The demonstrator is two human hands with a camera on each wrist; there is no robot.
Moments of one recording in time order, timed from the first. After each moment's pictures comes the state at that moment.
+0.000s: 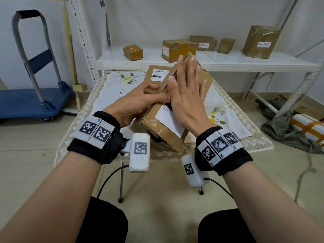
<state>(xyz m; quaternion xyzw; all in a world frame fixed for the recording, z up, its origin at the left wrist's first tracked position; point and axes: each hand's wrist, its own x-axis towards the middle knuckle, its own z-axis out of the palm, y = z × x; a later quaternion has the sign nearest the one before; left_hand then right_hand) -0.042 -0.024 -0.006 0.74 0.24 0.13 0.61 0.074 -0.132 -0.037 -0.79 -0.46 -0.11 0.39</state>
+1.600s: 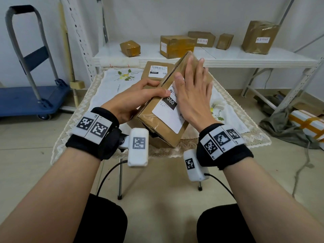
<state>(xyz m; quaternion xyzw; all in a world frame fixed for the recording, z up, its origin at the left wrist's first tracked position) -0.037 -0.024 -0.008 0.72 0.24 0.12 0.63 0.092 -0.141 -0.046 -0.82 -0.41 -0.08 0.39</state>
